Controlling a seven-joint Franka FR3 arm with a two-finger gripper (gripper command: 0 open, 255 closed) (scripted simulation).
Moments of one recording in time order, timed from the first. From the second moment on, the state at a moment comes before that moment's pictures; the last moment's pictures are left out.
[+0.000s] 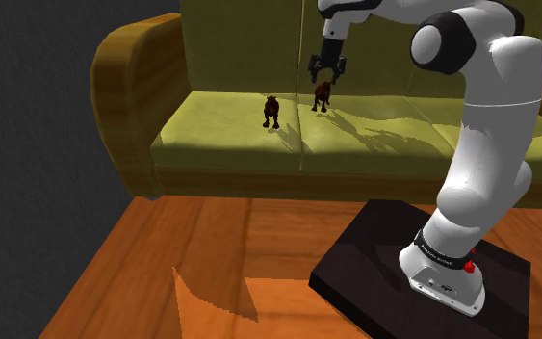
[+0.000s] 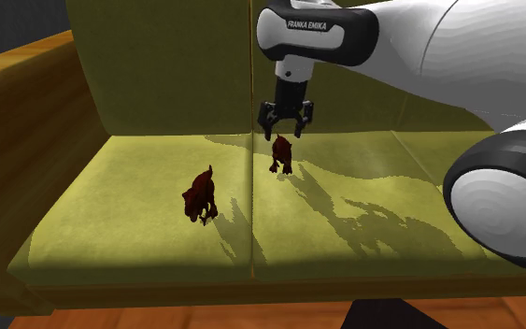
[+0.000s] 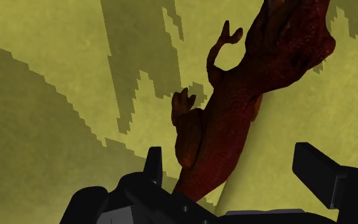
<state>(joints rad) -0.27 0.35 -0.26 -1.36 0.23 1.63 -0.02</state>
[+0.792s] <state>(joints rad) -0.26 0.36 -0.26 -1.45 0.24 1.72 -0.04</state>
